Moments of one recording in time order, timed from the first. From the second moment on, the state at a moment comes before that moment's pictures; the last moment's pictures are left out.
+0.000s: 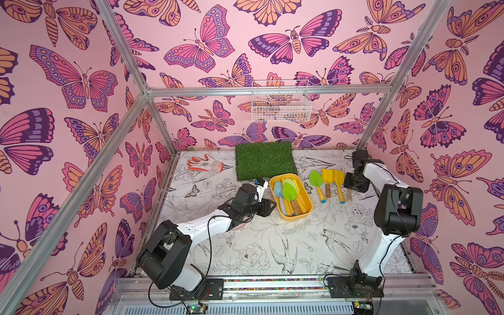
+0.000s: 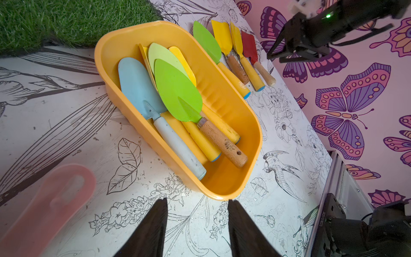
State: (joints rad) left arm -0.66 1.49 0.80 0.10 0.30 -0.42; right arm -0.07 1.88 1.47 -0.85 0.22 0.30
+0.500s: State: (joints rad) left arm -0.66 1.49 0.79 0.10 0.29 -0.42; right arm 0.25 1.52 1.25 -0.79 0.15 0.33
